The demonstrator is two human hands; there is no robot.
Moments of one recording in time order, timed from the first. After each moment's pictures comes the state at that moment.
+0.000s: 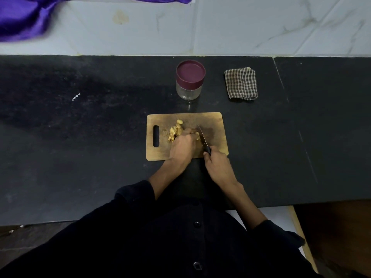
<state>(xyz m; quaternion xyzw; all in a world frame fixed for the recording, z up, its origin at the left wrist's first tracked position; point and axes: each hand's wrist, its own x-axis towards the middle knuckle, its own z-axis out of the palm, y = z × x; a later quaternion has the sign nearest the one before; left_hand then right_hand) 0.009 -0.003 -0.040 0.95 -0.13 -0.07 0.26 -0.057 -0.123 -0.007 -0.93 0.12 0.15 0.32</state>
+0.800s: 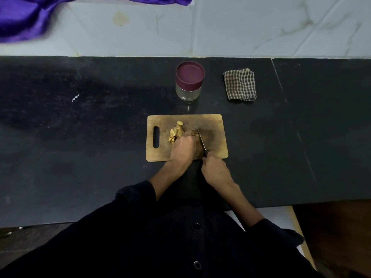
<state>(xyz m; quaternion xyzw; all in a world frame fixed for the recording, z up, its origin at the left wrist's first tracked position) 0.006 -0.006 -0.038 0.96 -0.14 -0.07 0.24 -0.062 -0.111 -0.003 -0.93 0.16 0.22 0.26</state>
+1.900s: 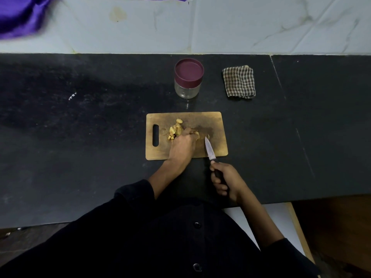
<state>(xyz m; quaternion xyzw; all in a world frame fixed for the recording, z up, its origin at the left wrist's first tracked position) 0.007 -0.002 -0.044 0.95 -0.15 -0.05 0.25 -0.092 -0.144 0.009 -0.61 0.32 0.31 0.66</state>
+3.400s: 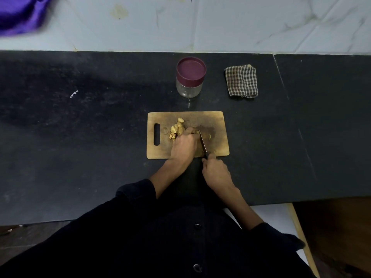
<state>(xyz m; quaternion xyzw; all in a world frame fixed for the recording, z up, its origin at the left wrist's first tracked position) 0.005 -0.003 -0.041 0.95 -0.15 -0.07 0.25 -0.073 -0.107 -0.011 -0.92 0.17 0.23 0.26</state>
